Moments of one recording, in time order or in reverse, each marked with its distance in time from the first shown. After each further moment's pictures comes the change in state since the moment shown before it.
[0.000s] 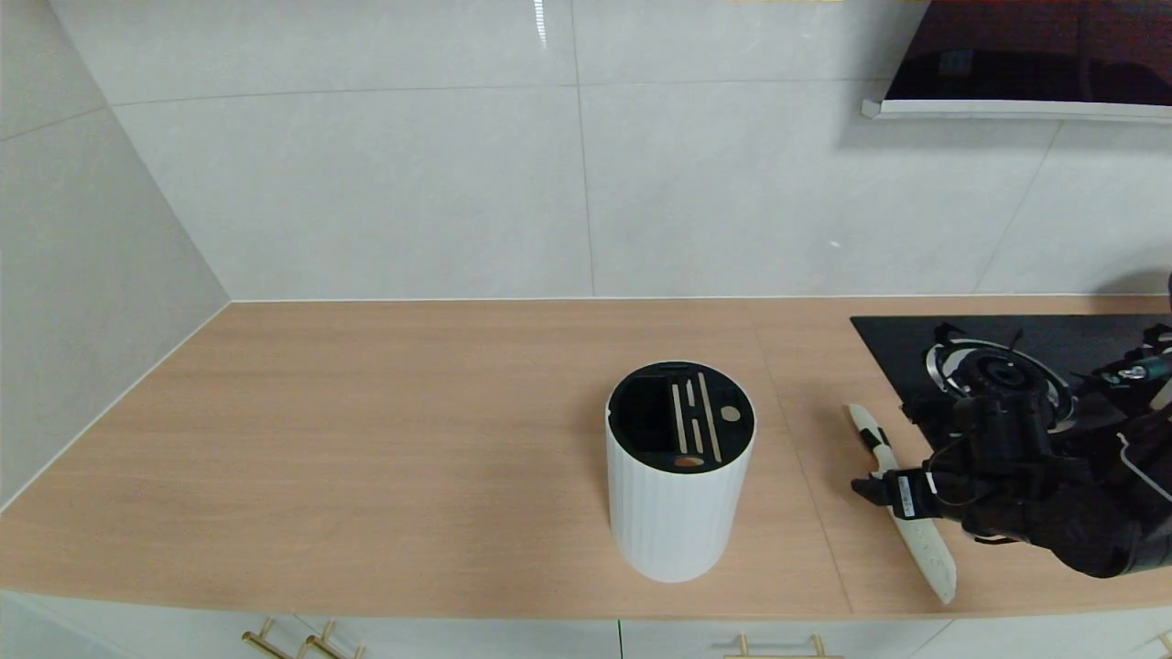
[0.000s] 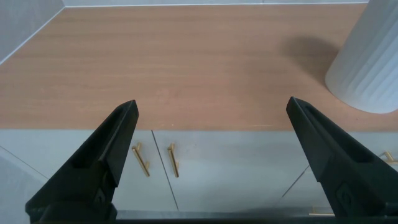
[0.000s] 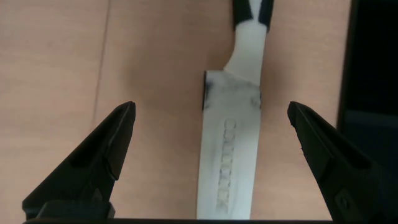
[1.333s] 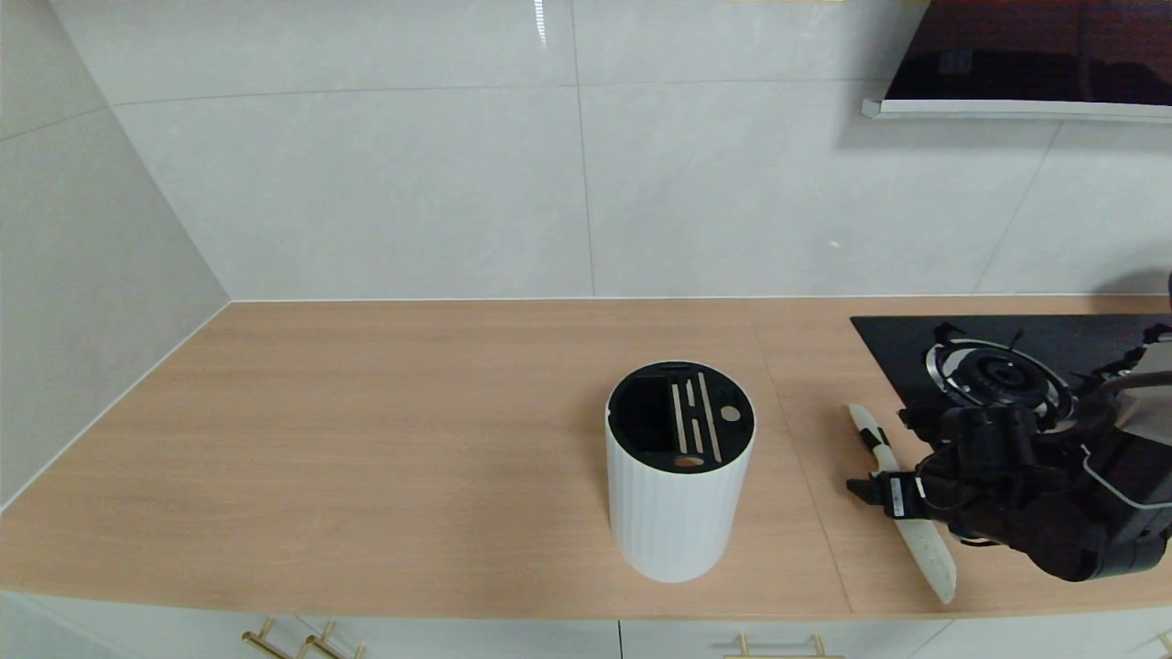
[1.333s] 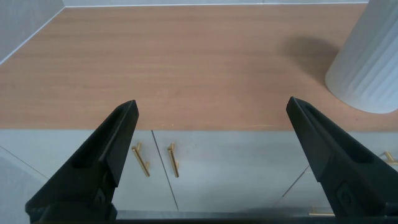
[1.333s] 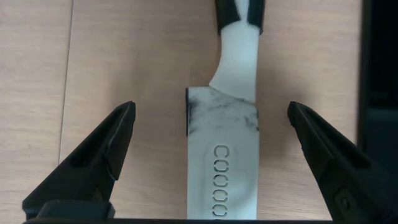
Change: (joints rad) left arm 0.000 0.000 0.000 0.000 0.000 0.000; right arm -0.016 0.104 -0.020 -0.102 0.002 0.049
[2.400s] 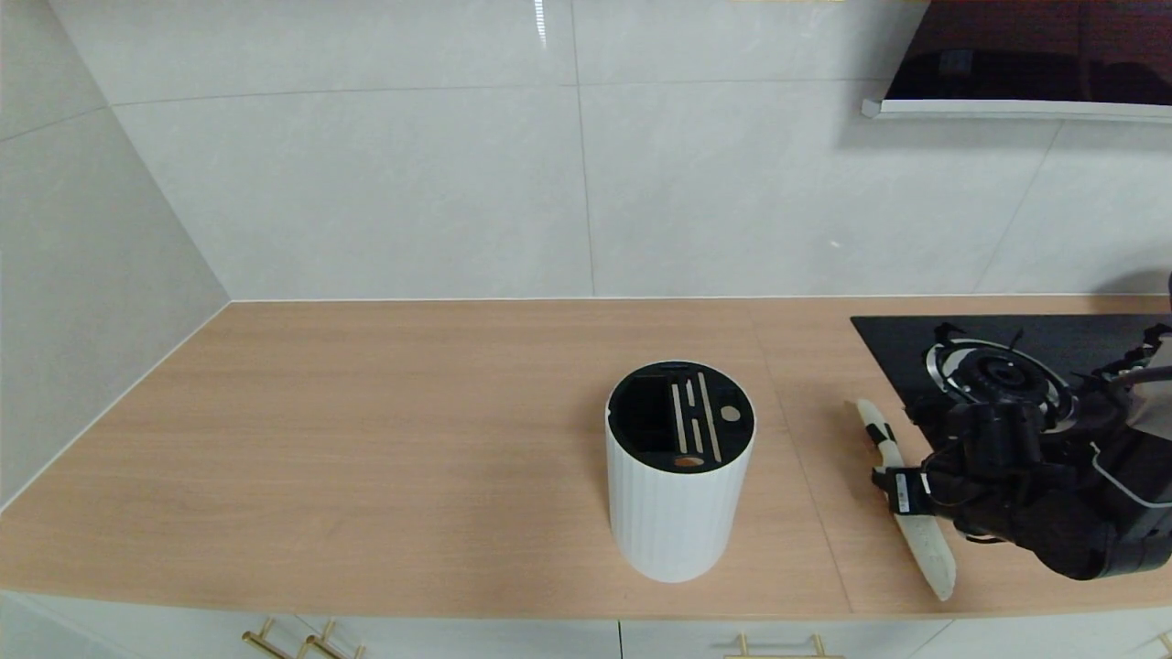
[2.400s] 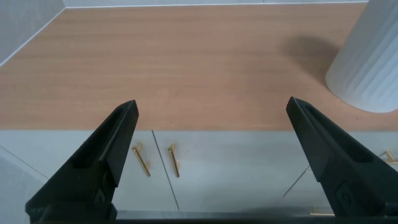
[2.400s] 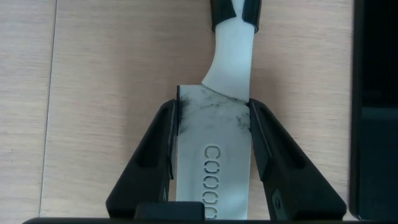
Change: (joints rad) left arm 0.000 0.000 0.000 0.000 -0.001 0.008; right arm -0.009 -0.042 0.011 -0.007 -0.016 -0.003
